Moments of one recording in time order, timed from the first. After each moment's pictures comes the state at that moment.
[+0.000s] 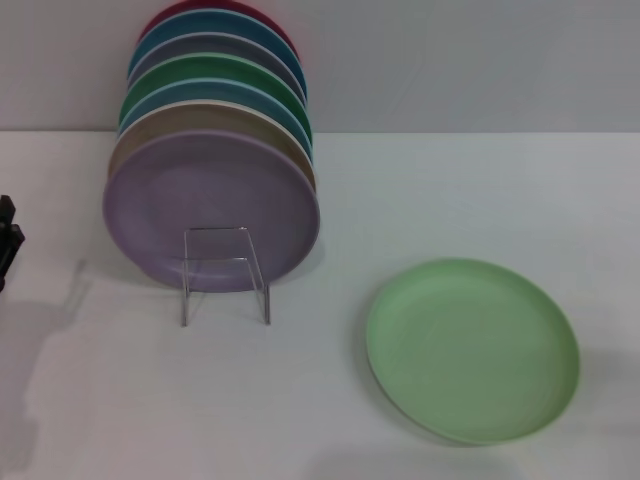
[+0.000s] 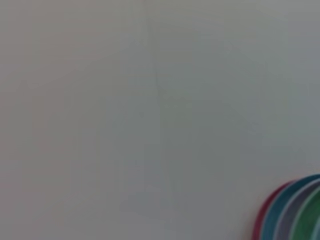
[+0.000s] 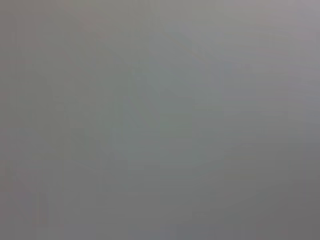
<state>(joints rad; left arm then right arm) -0.20 -2.07 -1.21 -0.28 2.71 1.36 0.01 0.13 2.09 1.02 0.13 -2.27 -1.86 0.12</state>
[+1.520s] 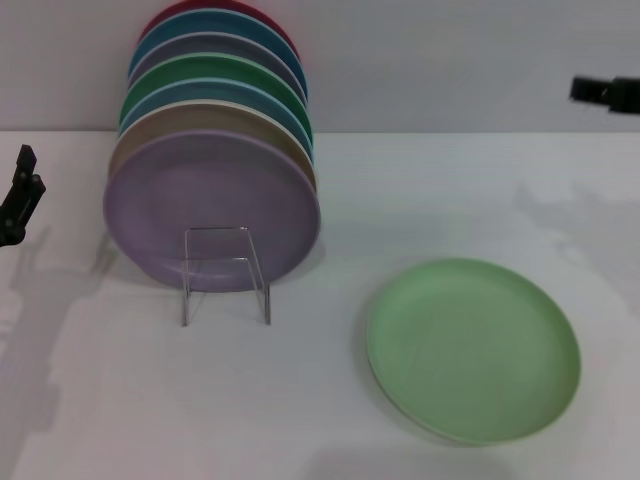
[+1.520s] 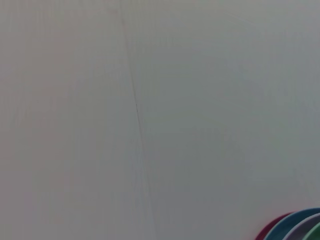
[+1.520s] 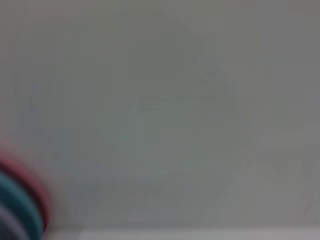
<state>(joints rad) -0.30 -2.07 -1.22 -0.27 2.70 1.35 0.02 0.21 2.07 1.74 1.81 -2.69 0.98 0.01</state>
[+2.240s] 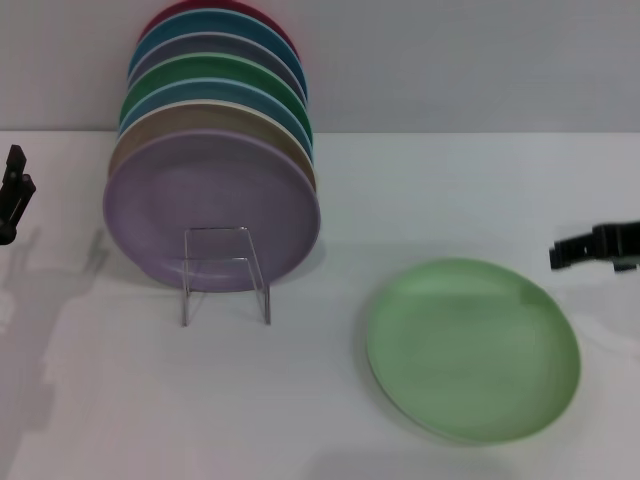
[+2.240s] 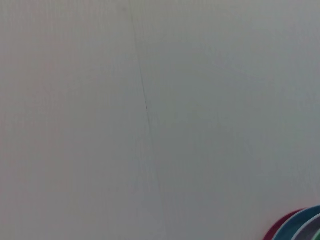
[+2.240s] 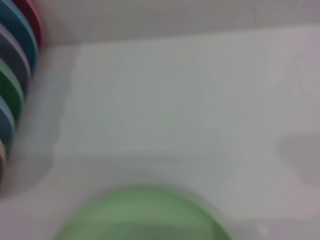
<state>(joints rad) -0.30 -2.07 -1.25 -0.27 2.70 1.35 0.02 0.36 2.06 1.89 1.73 -2.65 1.60 0.01</state>
